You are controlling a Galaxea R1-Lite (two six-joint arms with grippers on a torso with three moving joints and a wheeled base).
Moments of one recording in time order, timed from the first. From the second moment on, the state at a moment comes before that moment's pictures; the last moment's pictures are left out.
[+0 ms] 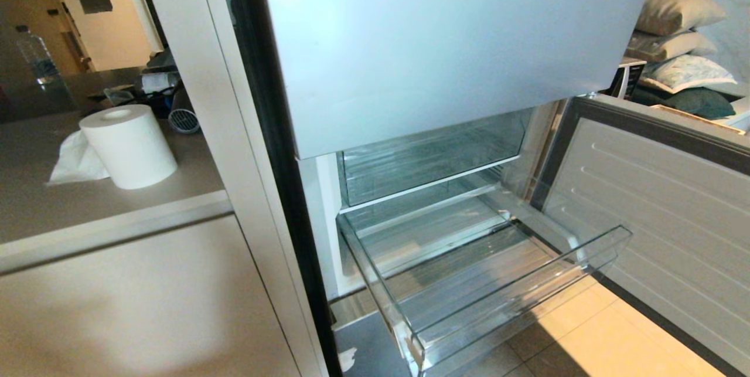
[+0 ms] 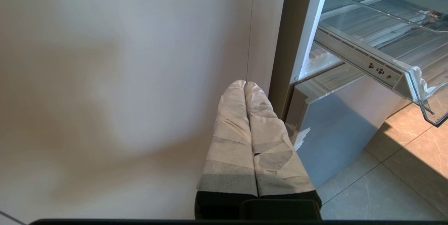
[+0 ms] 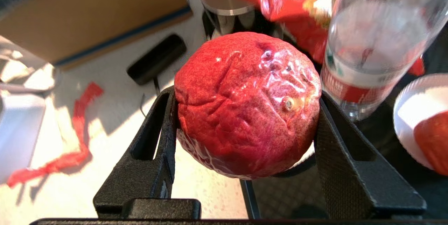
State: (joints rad) left arm 0.00 0.00 0.00 -0.01 0.00 0.00; right arm -1.51 2.04 -1.05 -0.59 0.31 0.18
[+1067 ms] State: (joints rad) left arm 0.00 0.00 0.00 -0.01 0.00 0.00; right arm -1.52 2.16 -1.05 -0.60 0.31 0.13
